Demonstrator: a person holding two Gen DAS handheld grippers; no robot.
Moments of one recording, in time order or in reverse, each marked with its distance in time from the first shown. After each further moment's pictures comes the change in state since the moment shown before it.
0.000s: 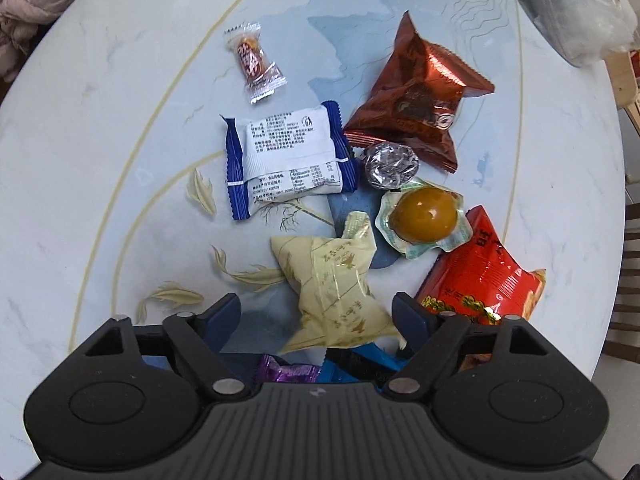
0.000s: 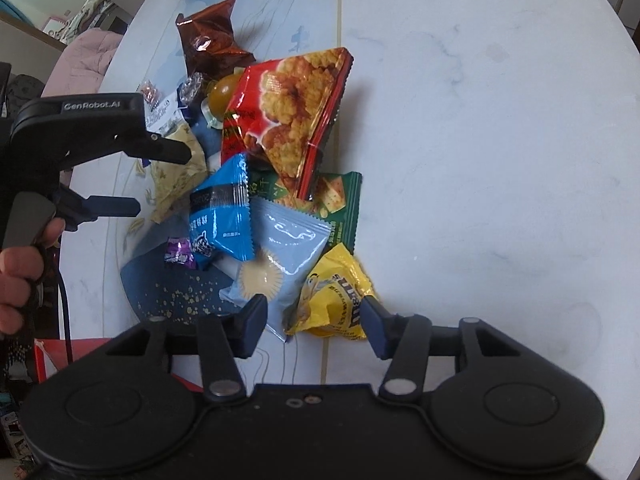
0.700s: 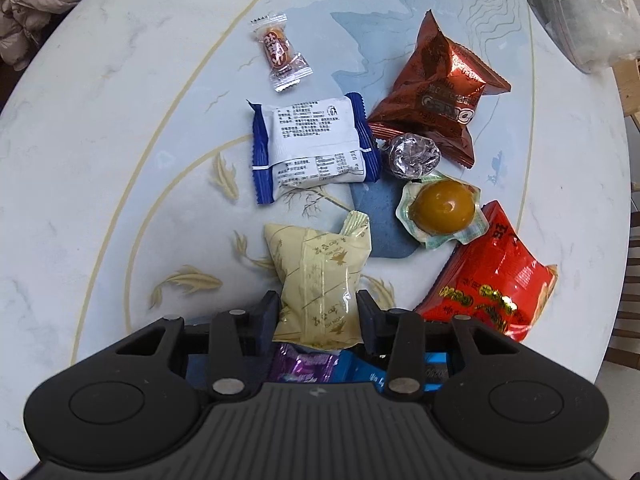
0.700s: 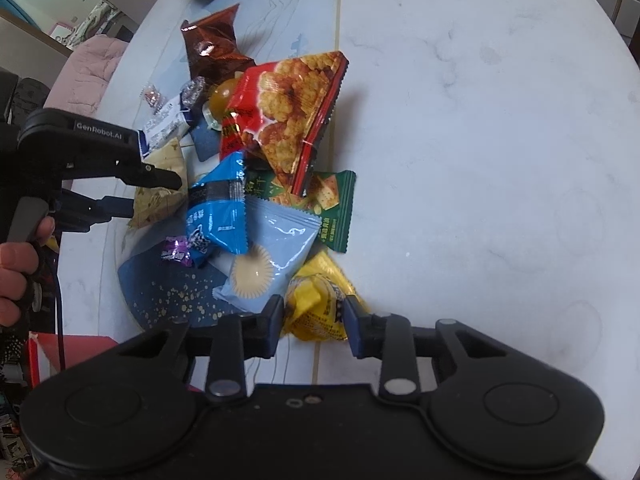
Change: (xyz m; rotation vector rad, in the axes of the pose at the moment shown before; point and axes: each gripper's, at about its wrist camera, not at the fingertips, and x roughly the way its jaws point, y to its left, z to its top) left arm -0.006 0.018 -0.010 -0.027 -0.017 0.014; right arm -0.006 -0.004 -0.013 -0.019 -0.063 0.003
